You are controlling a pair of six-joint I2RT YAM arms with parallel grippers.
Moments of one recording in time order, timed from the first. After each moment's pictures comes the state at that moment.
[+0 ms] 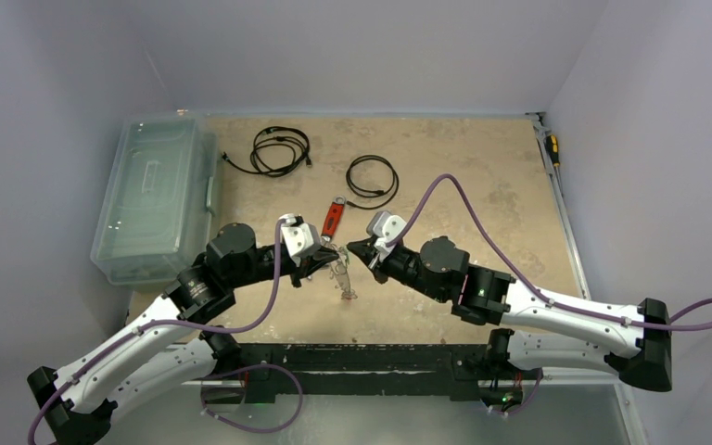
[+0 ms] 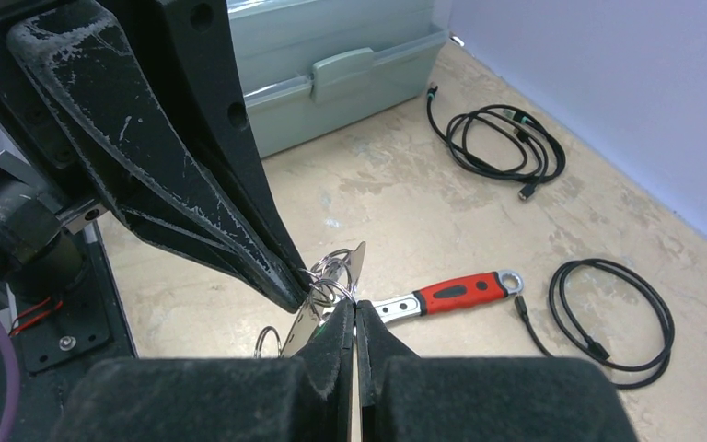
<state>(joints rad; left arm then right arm) -0.81 0.71 0.72 -0.20 0.37 0.13 1.19 0.98 0.80 0.08 0.22 -0.09</state>
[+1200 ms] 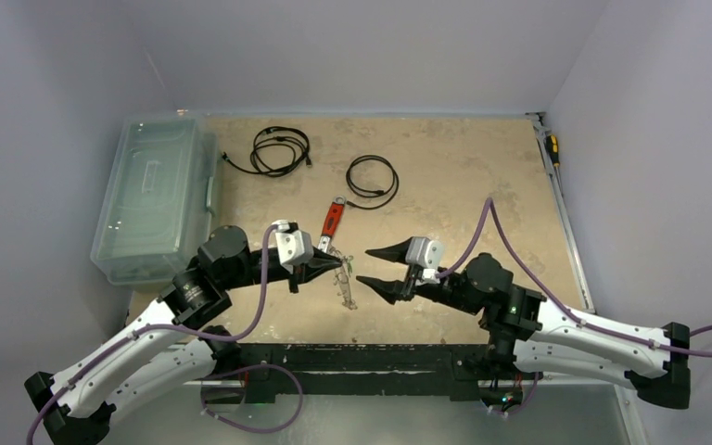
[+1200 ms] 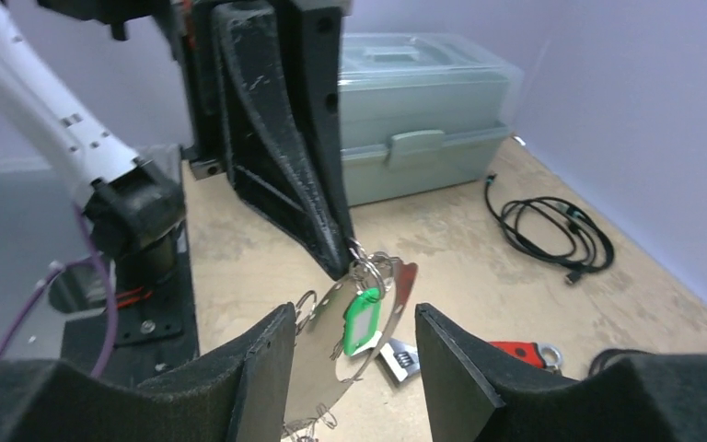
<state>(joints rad) -0.81 0.68 0.72 -0.17 0.48 0.12 1.19 0.72 0.62 0.19 0.03 -0.12</state>
